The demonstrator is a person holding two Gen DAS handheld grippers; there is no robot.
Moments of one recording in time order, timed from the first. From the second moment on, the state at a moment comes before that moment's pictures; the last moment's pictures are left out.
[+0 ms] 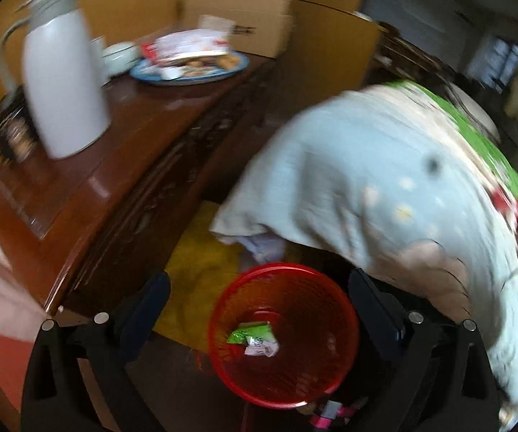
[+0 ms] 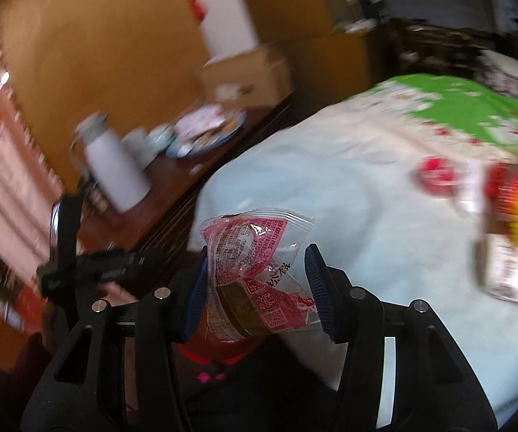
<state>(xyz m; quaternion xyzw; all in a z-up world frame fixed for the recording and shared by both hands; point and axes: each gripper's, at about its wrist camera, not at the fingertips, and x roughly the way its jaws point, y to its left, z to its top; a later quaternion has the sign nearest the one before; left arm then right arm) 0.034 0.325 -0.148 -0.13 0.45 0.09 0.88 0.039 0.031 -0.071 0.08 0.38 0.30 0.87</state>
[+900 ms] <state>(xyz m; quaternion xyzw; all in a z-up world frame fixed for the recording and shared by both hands) 0.021 0.310 -0.130 -0.06 0.41 0.10 0.90 0.054 0.060 -0.079 0.07 0.41 0.30 0.86</state>
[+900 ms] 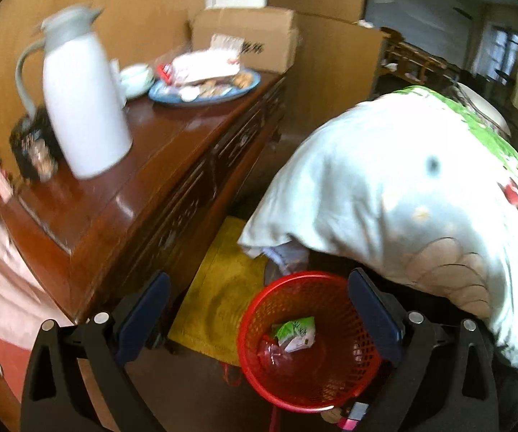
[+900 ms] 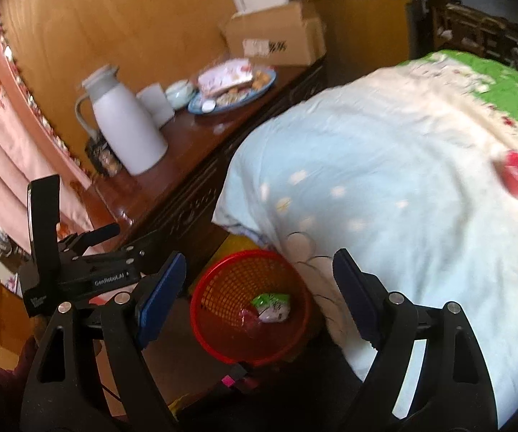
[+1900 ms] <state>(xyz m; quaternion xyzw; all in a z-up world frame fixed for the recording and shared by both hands) 0.102 -0.065 -0.099 0.12 0.40 -0.21 0.88 0.017 -0.322 -0.148 0.24 0.33 -0.15 0.90</state>
